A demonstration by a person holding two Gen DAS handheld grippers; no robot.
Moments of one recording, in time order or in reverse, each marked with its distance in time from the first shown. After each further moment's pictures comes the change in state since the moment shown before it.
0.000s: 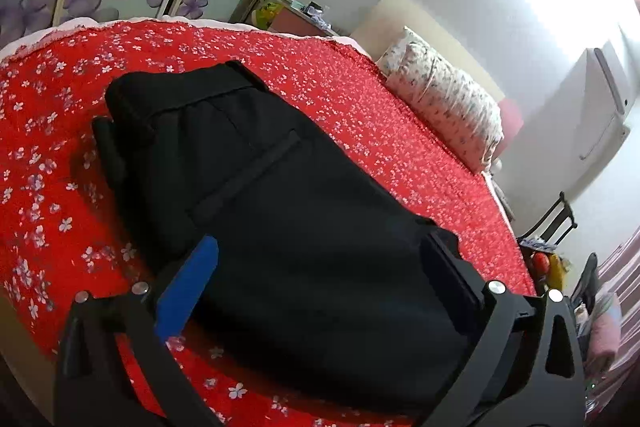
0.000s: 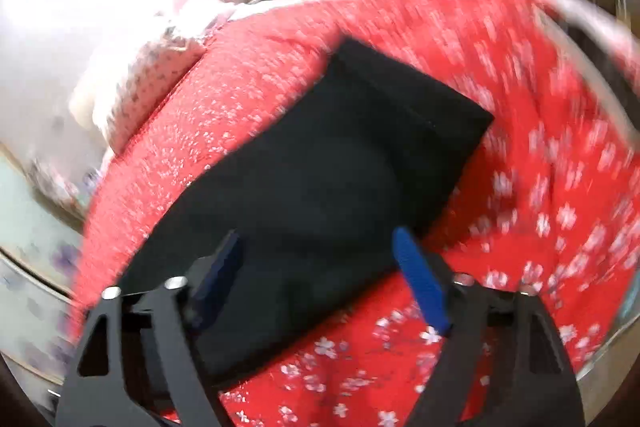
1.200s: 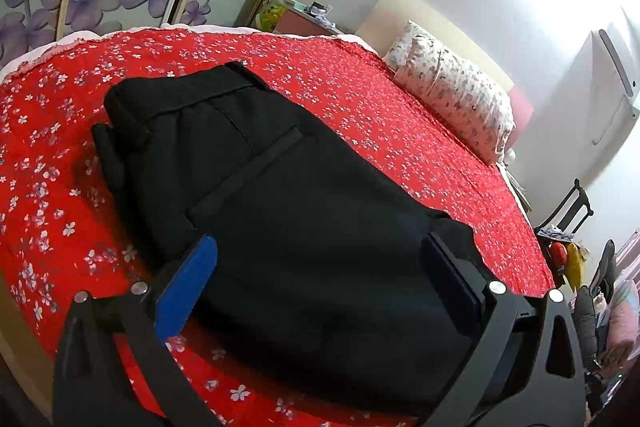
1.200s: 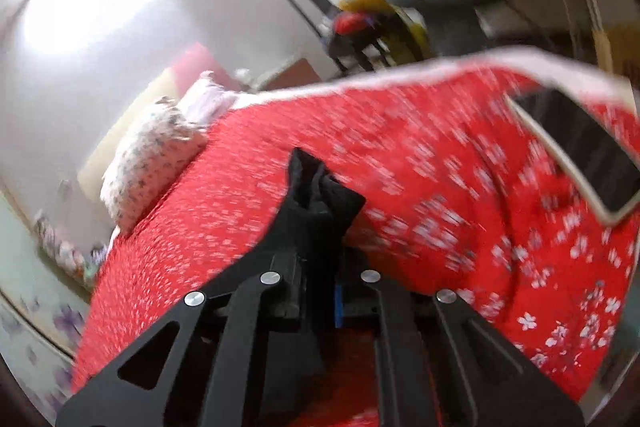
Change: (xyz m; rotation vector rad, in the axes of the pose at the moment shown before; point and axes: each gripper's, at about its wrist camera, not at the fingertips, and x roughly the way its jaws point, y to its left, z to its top) left arm 0.002 -0.012 -0.003 0.047 -0.003 0.060; right arm -0.026 0.015 0.029 -0.048 -0.353 0.023
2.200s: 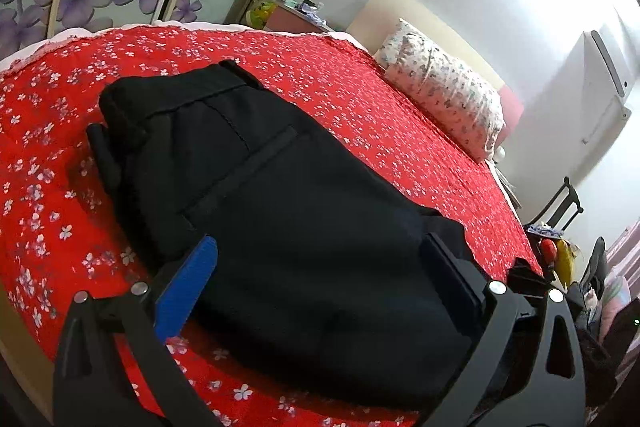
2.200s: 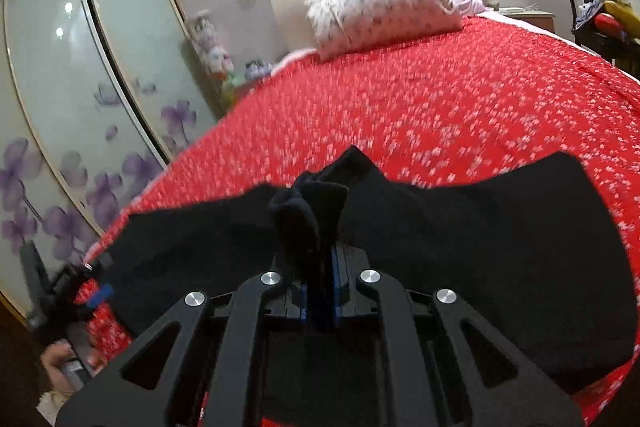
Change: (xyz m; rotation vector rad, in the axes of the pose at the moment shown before) left arm -0.004 0.007 0.003 0.007 0.016 -0.048; right arm -0.024 0.309 -0.211 -0.541 0.394 0.503
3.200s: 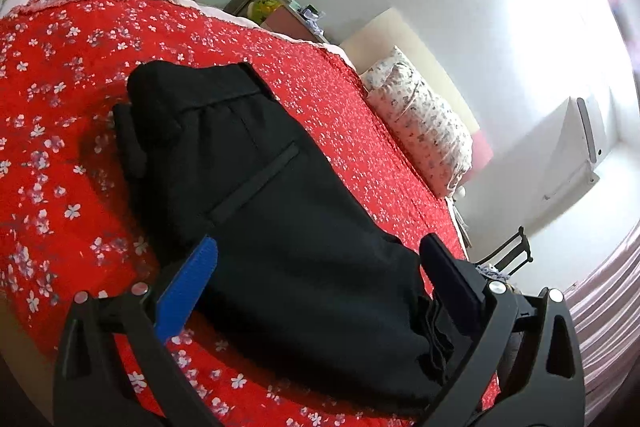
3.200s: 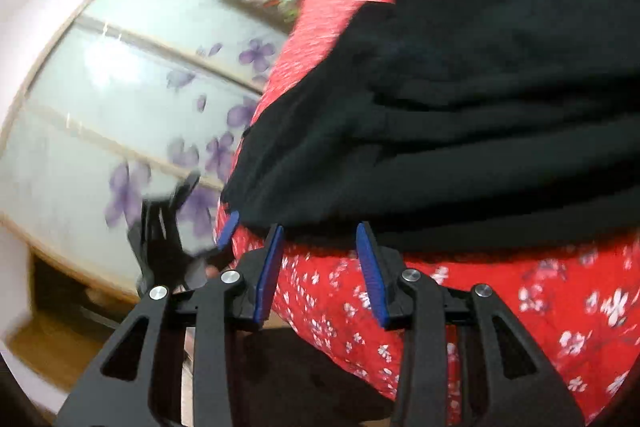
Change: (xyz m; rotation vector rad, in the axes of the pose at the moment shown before) left arm -0.020 0.044 0.008 -0.202 -0.027 -0.163; right arm 0.011 0.020 -0.078 0.454 0.407 0.478
